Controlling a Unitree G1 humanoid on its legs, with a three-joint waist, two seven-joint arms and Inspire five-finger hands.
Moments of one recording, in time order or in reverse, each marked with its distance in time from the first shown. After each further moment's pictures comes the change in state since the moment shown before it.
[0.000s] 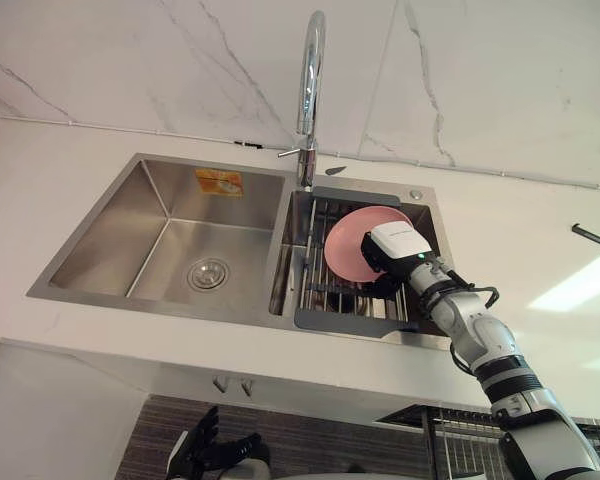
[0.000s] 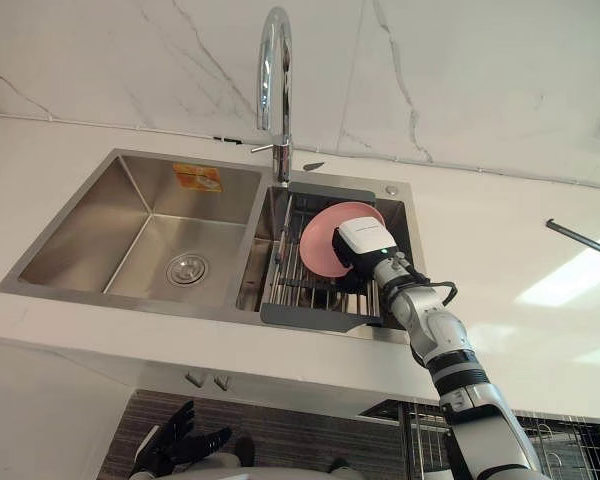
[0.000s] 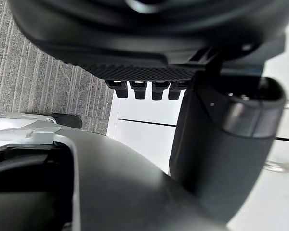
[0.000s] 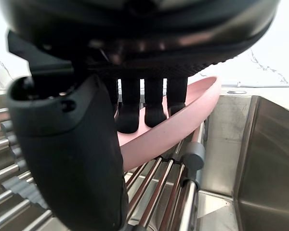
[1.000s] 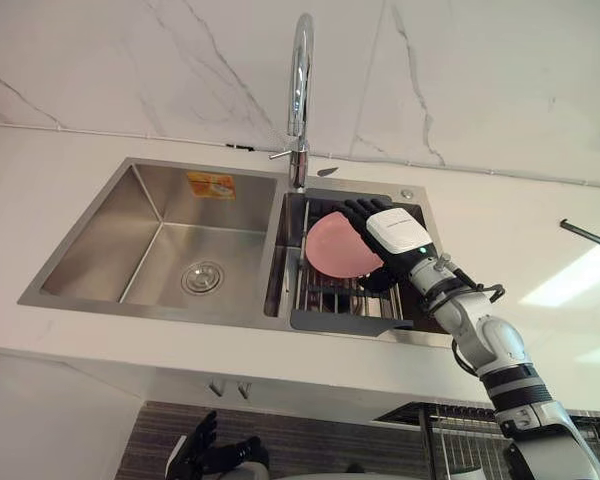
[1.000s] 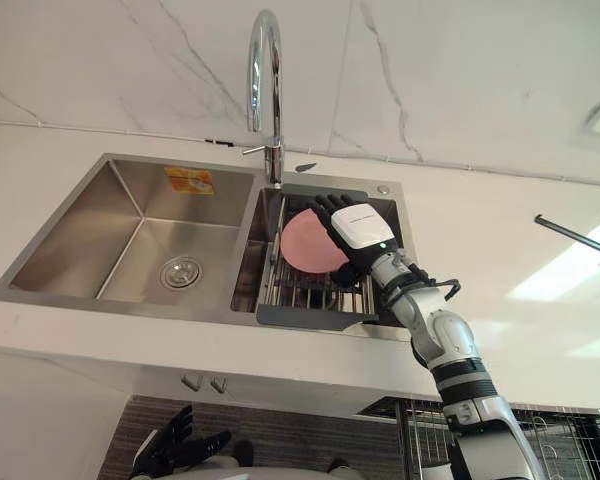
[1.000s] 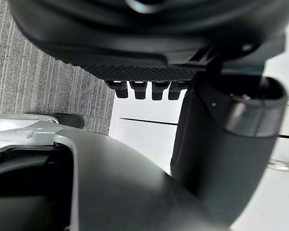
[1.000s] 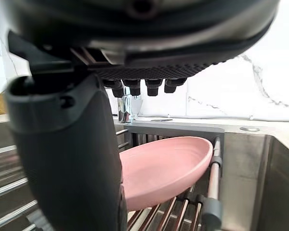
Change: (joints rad) left arm 0.004 0.000 0.001 0.029 -0.008 -0.001 0.001; right arm 0.056 -0.001 -0.051 -0.164 -0.026 -0.075 0.000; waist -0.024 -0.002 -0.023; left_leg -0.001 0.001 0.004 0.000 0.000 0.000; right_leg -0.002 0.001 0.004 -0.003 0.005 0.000
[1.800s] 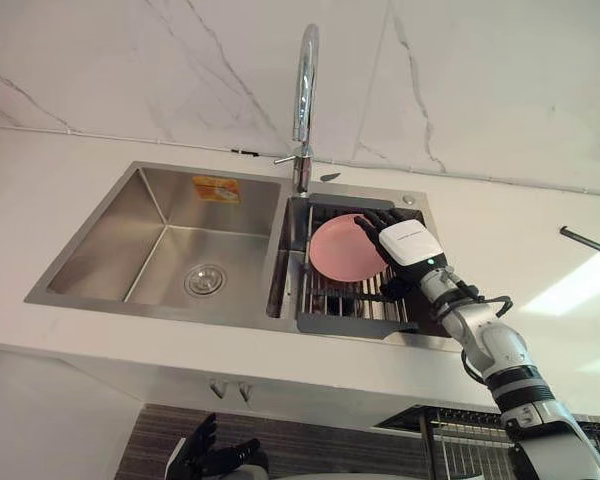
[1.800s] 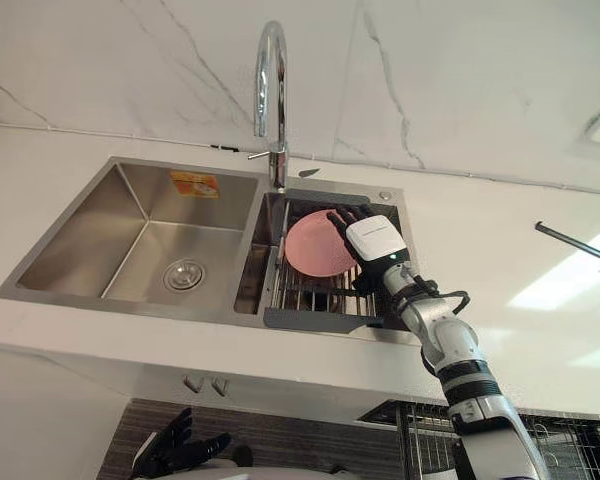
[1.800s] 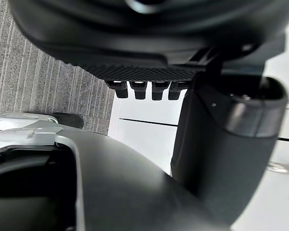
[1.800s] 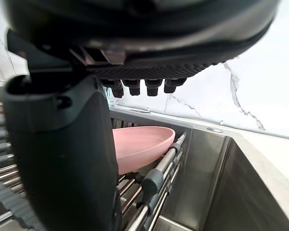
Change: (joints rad) left arm 0.000 0.005 -0.001 -0.003 0.000 0.007 -0.001; right arm -0.030 -0.024 0.014 0.193 -0.190 0.046 -0.185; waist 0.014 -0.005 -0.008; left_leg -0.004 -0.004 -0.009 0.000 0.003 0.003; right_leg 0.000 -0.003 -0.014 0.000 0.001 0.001
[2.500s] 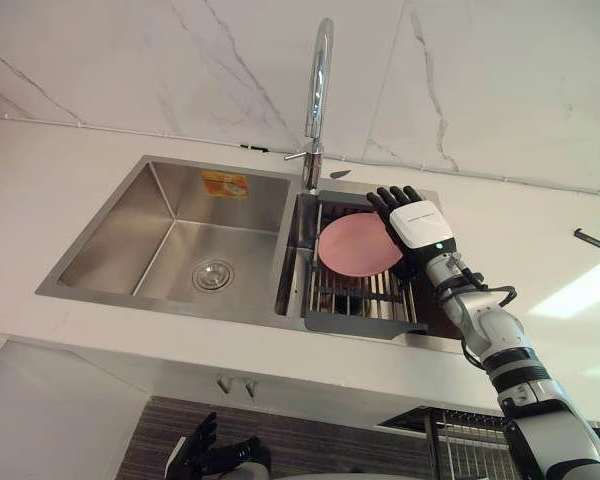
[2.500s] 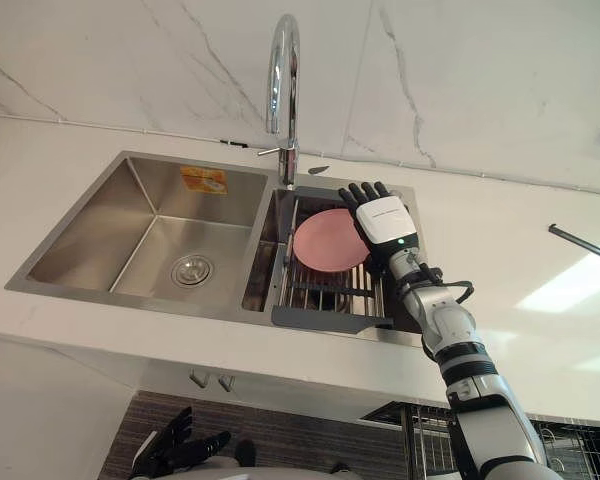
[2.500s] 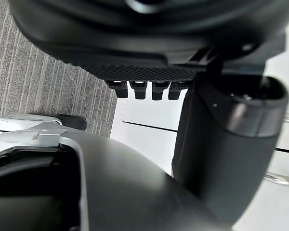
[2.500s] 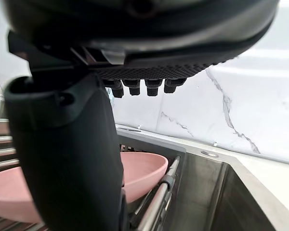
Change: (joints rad) left arm 0.002 0.001 0.000 -0.014 -0.004 0.006 -0.004; right arm -0.096 -0.006 0.004 0.111 0.000 0.060 -0.102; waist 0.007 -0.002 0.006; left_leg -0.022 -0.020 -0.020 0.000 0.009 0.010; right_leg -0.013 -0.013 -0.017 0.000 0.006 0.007
